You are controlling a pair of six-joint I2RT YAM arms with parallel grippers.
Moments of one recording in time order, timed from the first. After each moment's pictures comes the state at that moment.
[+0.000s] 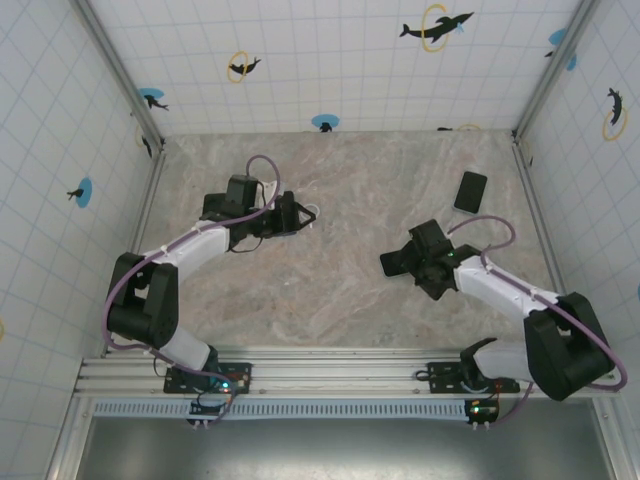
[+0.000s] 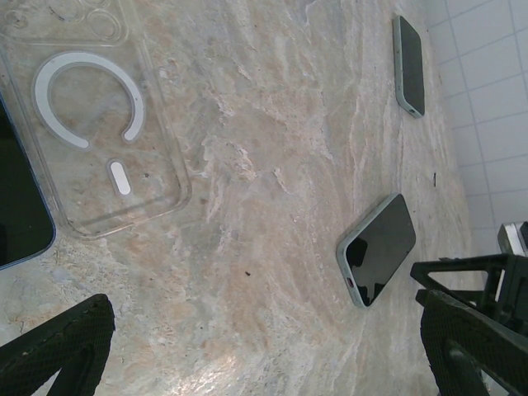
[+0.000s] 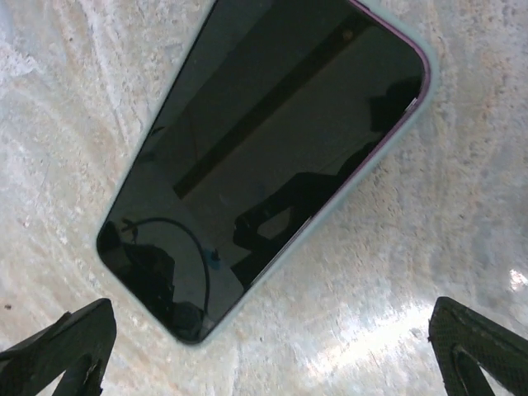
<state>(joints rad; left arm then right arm) -0.35 1.57 0.93 -0.15 0.62 -0.47 0.50 1.29 0.64 -0.50 0.06 1.18</state>
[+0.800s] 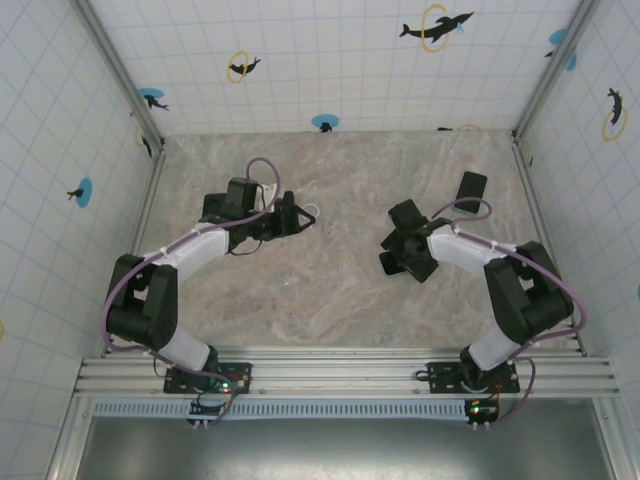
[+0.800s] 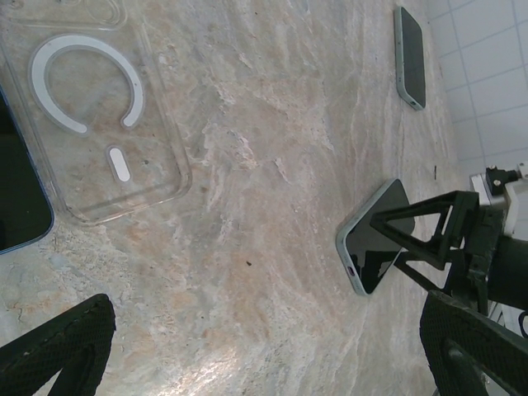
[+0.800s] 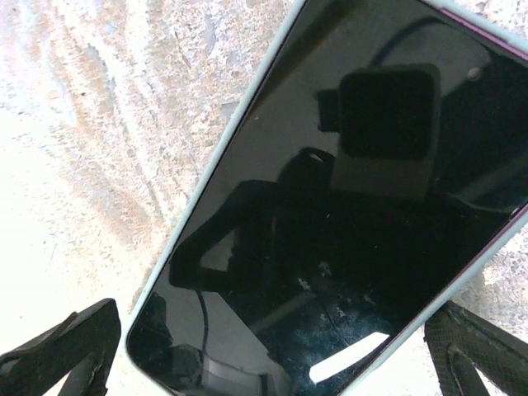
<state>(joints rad) -0.35 1.55 0.91 -0.14 0.63 -0.47 0.51 1.61 0.89 -0.56 0.10 1.23</state>
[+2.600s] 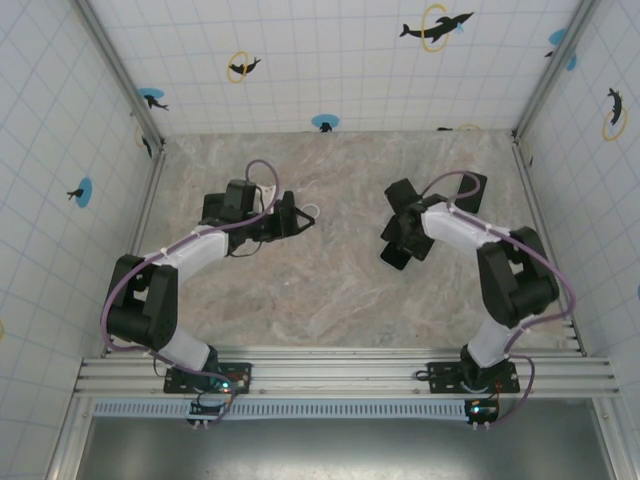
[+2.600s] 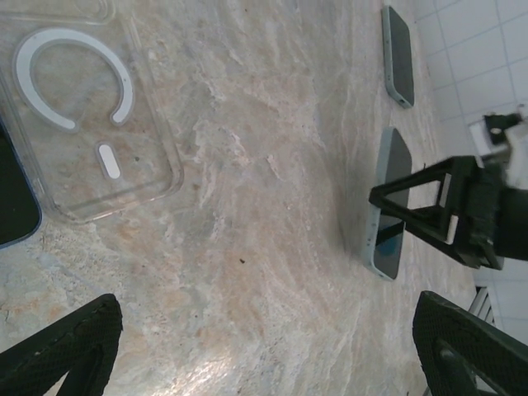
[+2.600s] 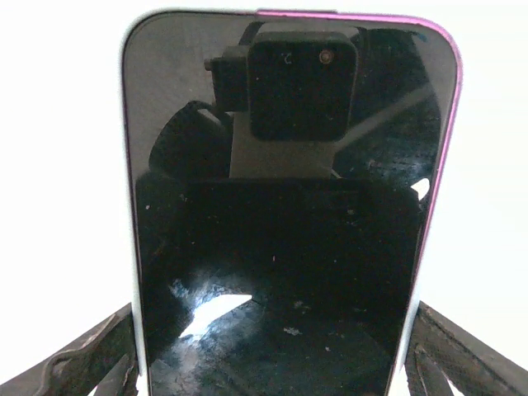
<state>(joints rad) -0.34 1.55 0.88 -0.09 0.66 -0.48 0.49 1.69 1.10 -0.69 0.11 0.94</state>
